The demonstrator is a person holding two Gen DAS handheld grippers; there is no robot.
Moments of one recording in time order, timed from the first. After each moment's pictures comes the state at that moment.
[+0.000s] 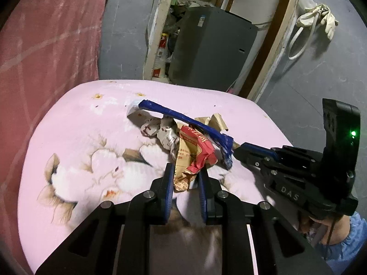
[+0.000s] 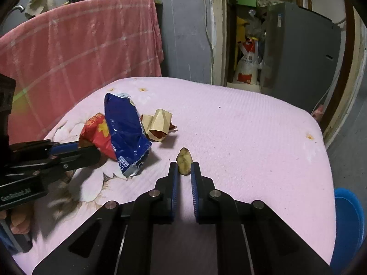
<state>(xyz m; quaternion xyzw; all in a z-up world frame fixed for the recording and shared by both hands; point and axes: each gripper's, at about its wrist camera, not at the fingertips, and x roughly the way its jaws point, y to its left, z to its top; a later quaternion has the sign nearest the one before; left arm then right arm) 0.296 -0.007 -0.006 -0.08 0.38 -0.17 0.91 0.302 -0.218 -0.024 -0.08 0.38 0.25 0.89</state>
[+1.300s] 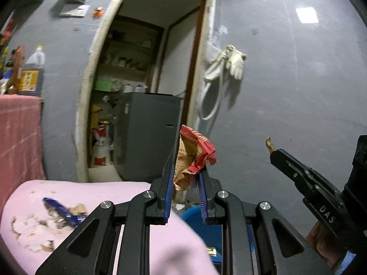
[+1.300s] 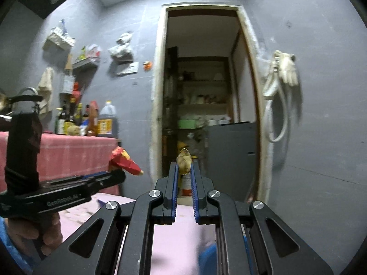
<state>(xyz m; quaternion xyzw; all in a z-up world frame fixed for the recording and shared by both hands) 0.172 -0.179 0.126 -0.05 0.09 -0.30 0.95 0.099 -0.397 0.109 0.00 -0.01 0.10 1.00</state>
